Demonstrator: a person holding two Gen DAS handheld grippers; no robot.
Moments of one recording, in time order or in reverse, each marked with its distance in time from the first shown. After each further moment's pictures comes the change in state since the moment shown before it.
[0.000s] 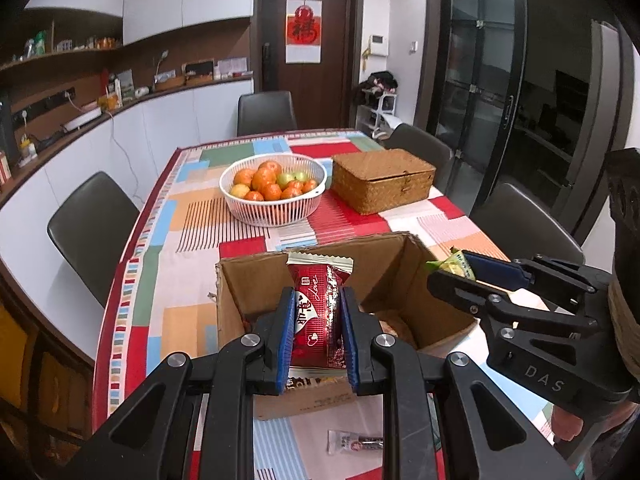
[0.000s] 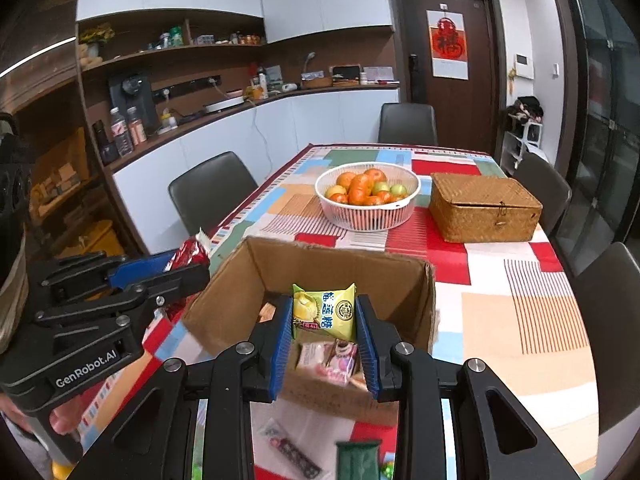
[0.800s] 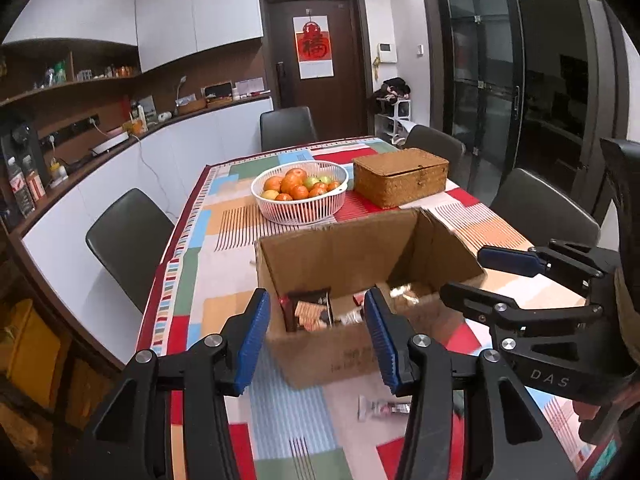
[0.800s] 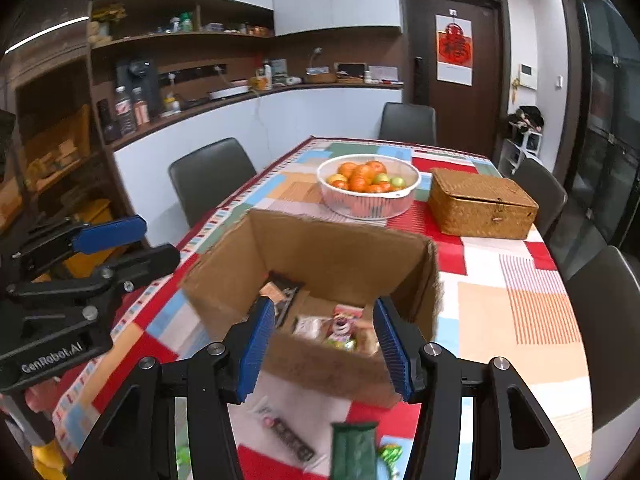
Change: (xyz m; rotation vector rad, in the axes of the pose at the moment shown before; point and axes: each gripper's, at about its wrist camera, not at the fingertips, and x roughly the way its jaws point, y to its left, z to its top) left arm -0.062 -0.007 -0.061 0.071 -0.076 0.117; right arm -0.018 0.024 -0.036 -0.073 0.005 -0.013
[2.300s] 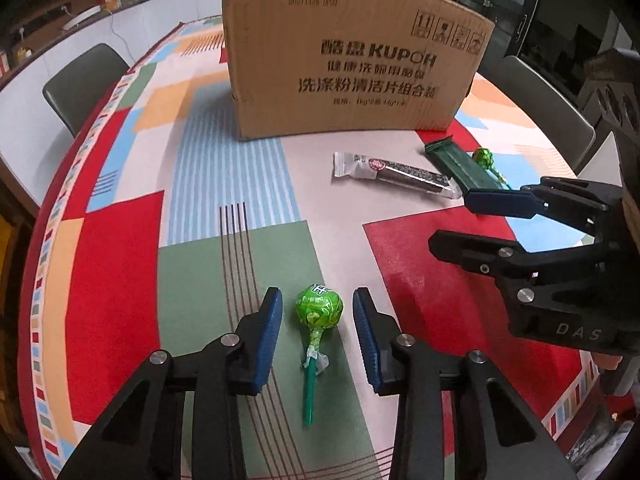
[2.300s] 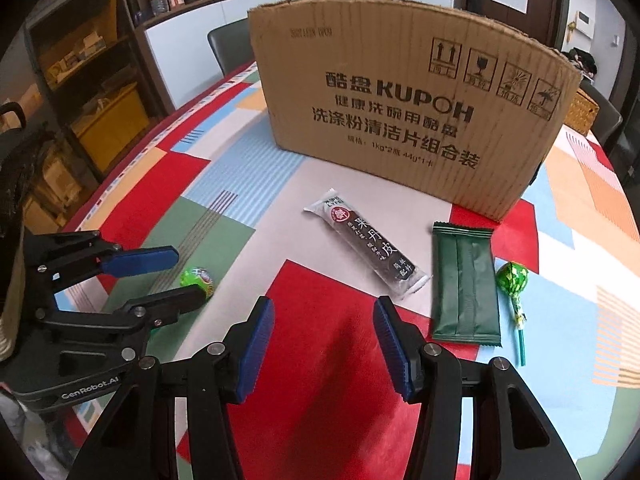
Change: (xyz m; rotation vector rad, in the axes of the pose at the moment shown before) left arm 0.057 -0.009 -0.188 -0.098 0.411 -0.145; right arm 0.053 0.050 -0.156 -0.075 0.372 0.098
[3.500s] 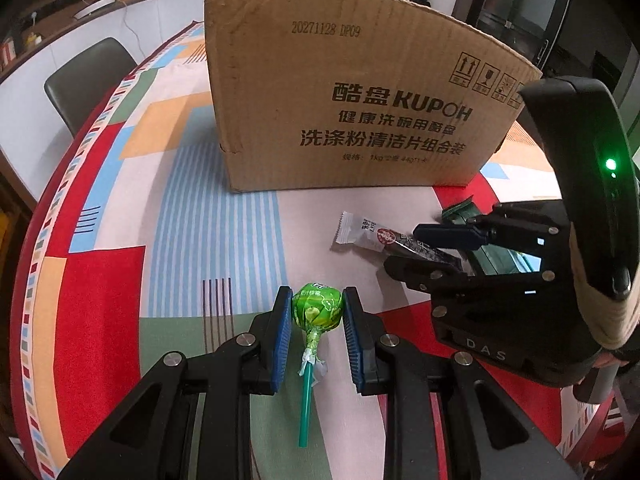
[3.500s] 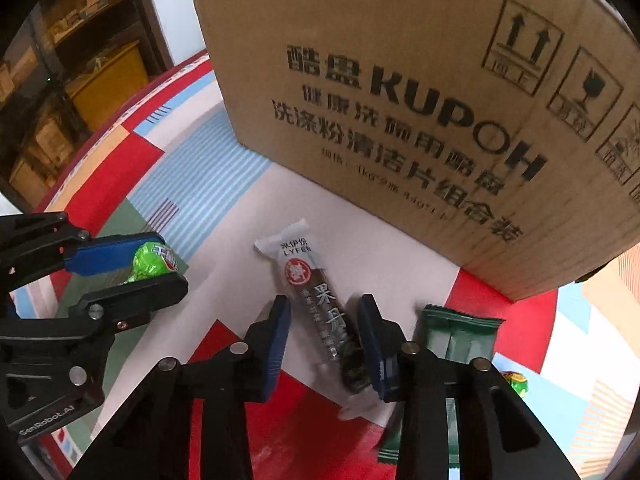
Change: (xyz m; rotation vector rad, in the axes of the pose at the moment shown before) left arm 0.023 0.002 0.058 -0.085 -0.030 0.004; right arm 0.064 -0.024 0.053 -0.129 0.110 0.004
